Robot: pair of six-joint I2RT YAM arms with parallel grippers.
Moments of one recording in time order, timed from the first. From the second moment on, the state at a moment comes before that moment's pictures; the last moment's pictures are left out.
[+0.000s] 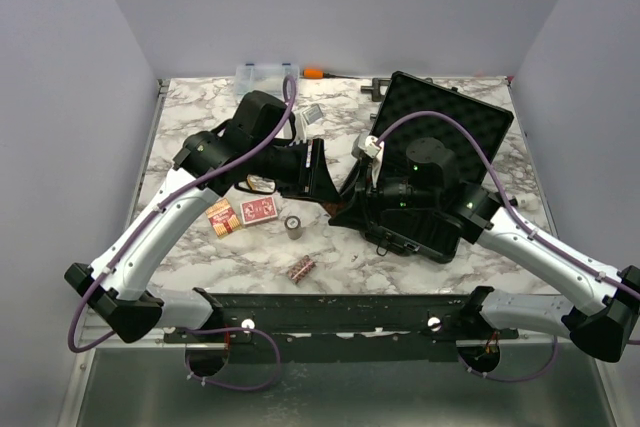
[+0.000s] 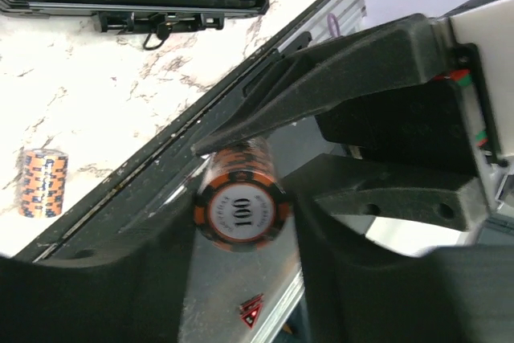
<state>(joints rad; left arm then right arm) -0.67 1.31 1.59 -1.03 0.58 -0.60 0.83 1.12 1.05 -0.25 -0.59 0.09</state>
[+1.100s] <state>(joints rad) -0.47 0.65 0.98 -0.89 0.15 -0.49 0.84 1.27 1.02 -0.42 0.04 0.74</state>
